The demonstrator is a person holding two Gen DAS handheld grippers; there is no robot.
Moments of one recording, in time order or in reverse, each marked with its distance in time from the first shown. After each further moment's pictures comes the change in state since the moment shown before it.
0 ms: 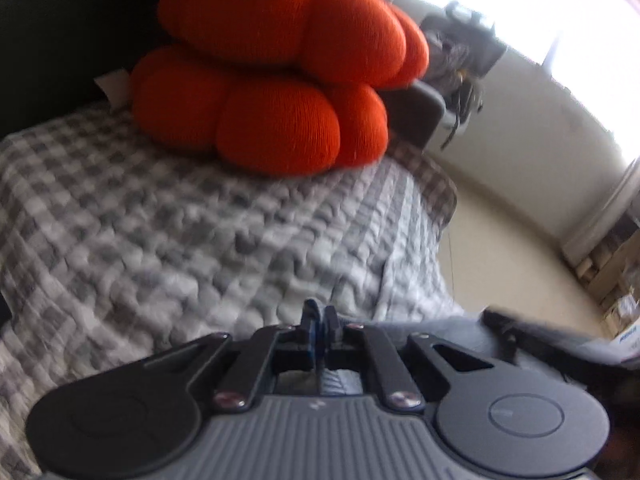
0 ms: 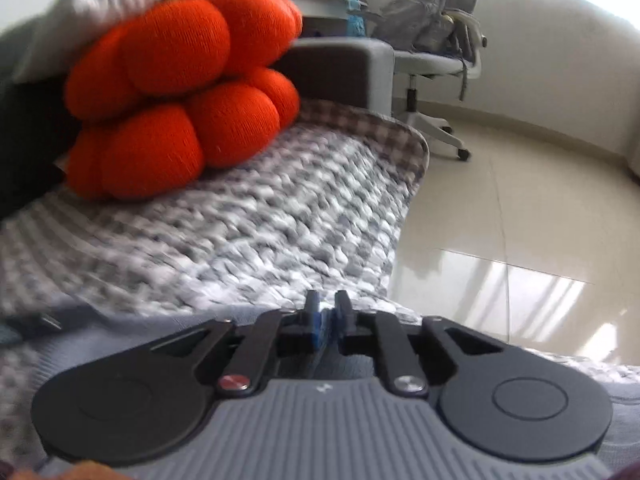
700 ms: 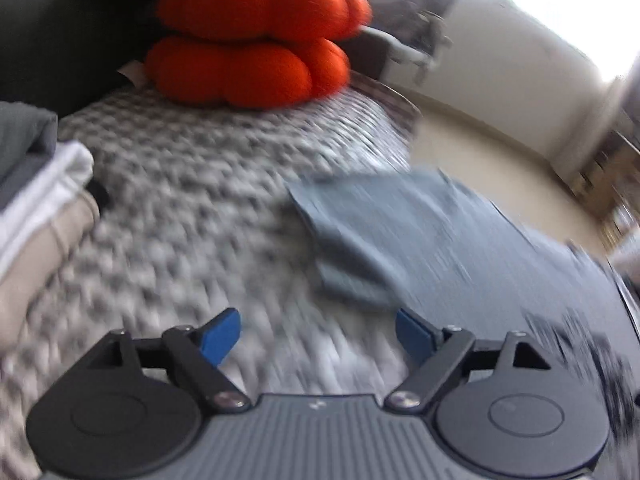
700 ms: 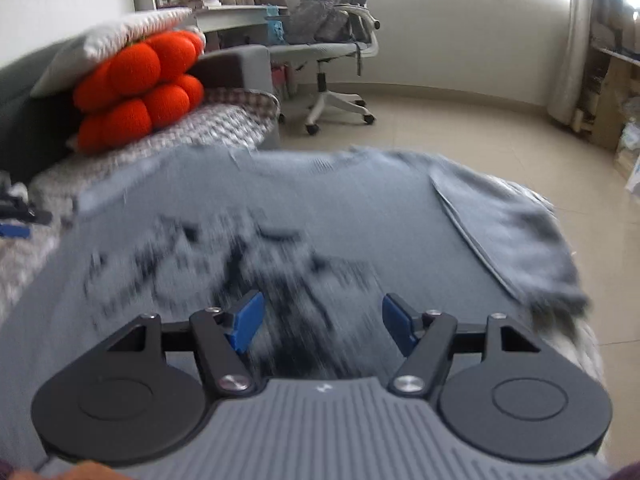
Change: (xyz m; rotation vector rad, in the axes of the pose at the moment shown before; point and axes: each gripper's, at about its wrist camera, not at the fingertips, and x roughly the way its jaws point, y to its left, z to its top) left arm -0.157 -0.017 -0.094 0.166 0.120 -0.009; right arm -0.297 -0.133 -0.197 0.075 0.018 -0.132
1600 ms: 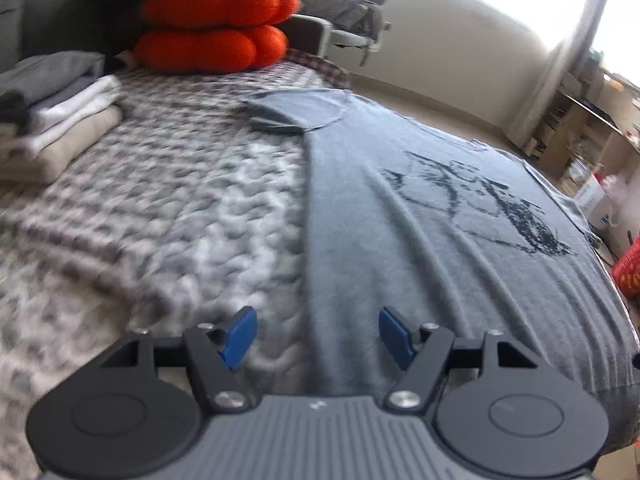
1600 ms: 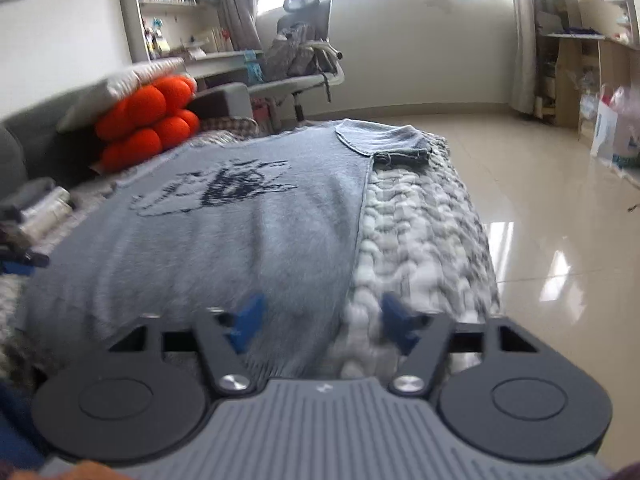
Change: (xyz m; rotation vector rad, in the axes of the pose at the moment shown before) left arm -0.118 -0.022 -0.158 0.032 -0.026 -0.032; right arm -0.153 -0.070 -0.152 0.159 -0.143 0.045
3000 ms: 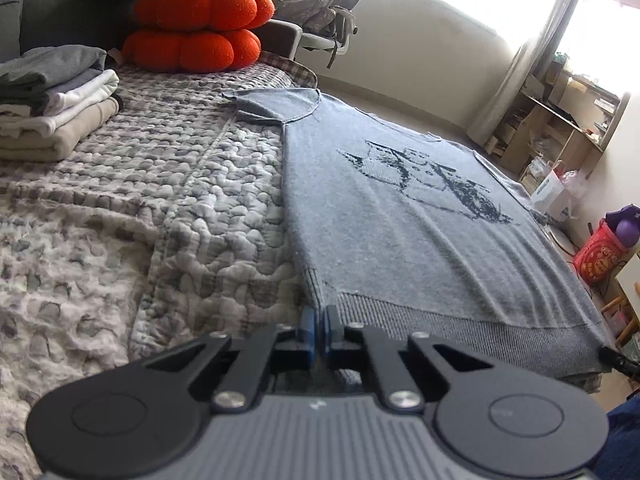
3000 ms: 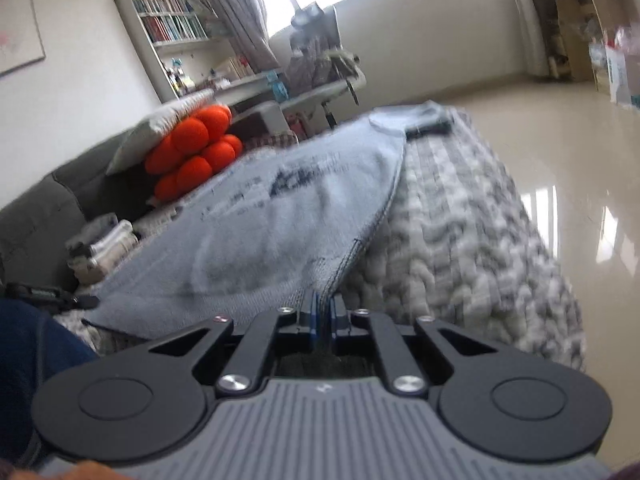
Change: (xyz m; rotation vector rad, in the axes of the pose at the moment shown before) left arm -0.051 0.012 -0.033 0.046 0.015 -0.144; right arm -0.047 0.013 -0.038 0.161 -0.001 0.148
